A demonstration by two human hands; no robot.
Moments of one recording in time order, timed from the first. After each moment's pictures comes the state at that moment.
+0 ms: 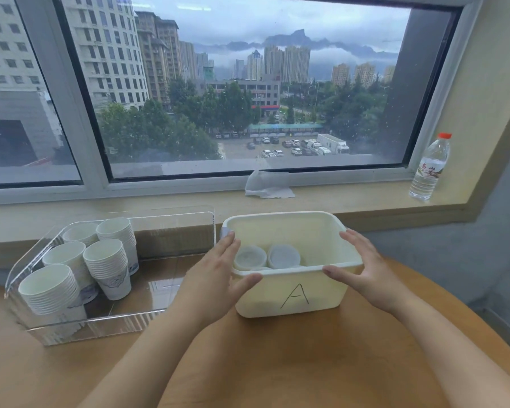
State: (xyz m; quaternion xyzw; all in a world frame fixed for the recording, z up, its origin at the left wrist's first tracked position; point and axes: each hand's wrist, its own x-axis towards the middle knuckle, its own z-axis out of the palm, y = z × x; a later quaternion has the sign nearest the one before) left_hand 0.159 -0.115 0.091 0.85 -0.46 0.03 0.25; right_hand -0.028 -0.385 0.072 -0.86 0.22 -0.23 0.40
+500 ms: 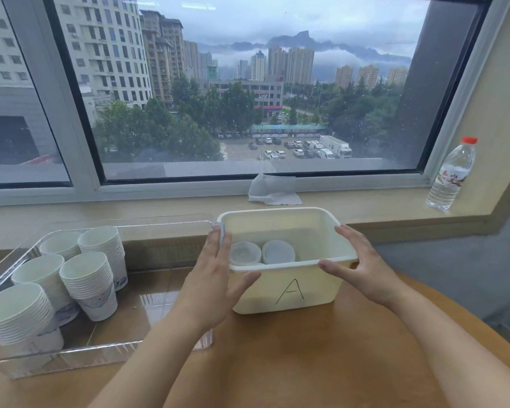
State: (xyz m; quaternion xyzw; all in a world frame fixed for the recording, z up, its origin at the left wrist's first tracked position) left_hand 0.208 -0.148 0.070 0.86 -0.42 0.05 0.29; right_hand 0.036 -0.418 0.075 -0.87 0.21 -0.21 0.39
